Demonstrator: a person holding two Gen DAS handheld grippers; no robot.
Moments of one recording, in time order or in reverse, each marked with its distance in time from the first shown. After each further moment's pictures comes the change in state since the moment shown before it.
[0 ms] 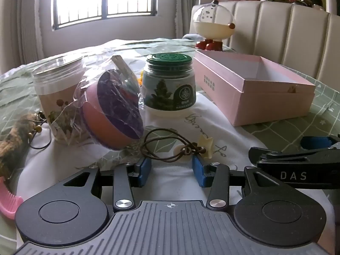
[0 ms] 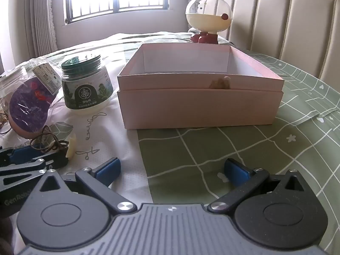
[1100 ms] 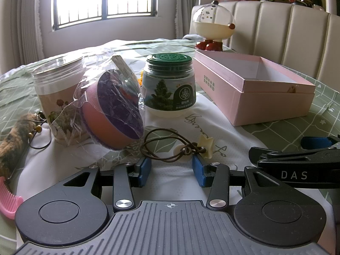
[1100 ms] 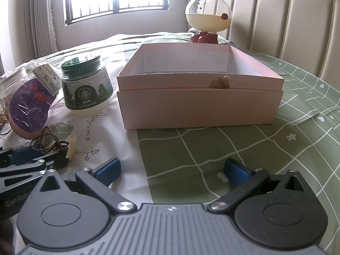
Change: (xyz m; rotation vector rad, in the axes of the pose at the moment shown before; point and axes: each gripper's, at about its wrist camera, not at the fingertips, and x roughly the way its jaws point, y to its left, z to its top) left arm 0.000 0.001 0.000 -0.001 0.002 -0.002; right arm -0.001 0.000 0.000 0.007 -0.002 0.004
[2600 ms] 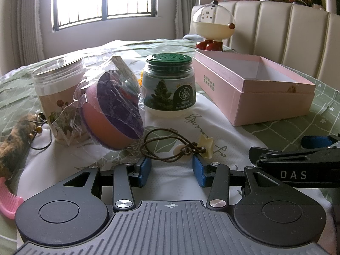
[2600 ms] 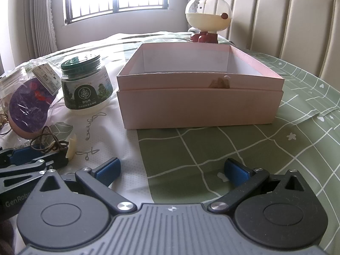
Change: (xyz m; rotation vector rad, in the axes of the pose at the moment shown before) left arm -0.001 -0.001 0.000 0.008 -0.002 0.007; right arm 0.000 0.001 0.000 -0.002 0.002 -0.003
